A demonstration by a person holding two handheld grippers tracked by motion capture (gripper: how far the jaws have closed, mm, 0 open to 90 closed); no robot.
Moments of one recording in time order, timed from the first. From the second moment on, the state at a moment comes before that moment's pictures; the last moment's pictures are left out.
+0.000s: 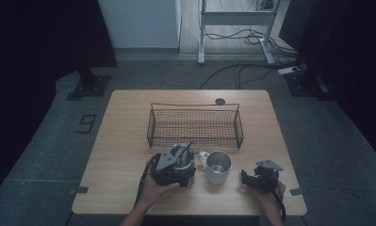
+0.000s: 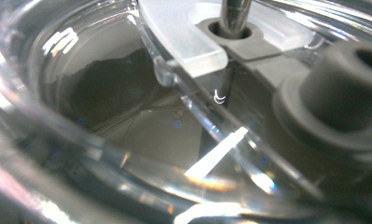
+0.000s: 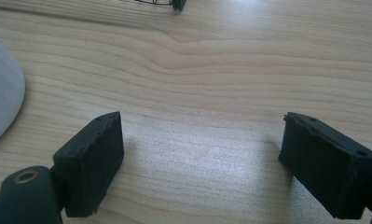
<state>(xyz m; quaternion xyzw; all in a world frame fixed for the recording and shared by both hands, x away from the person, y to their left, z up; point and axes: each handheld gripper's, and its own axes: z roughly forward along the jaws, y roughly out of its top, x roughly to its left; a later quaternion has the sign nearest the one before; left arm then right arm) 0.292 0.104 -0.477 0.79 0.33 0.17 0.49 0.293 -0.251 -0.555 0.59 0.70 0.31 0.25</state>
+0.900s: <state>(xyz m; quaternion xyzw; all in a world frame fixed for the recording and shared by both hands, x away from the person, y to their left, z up) 0.295 0.122 -0.462 0.77 0.34 0.18 0.50 0.293 -0.251 -0.555 0.59 0.70 0.31 0.25</state>
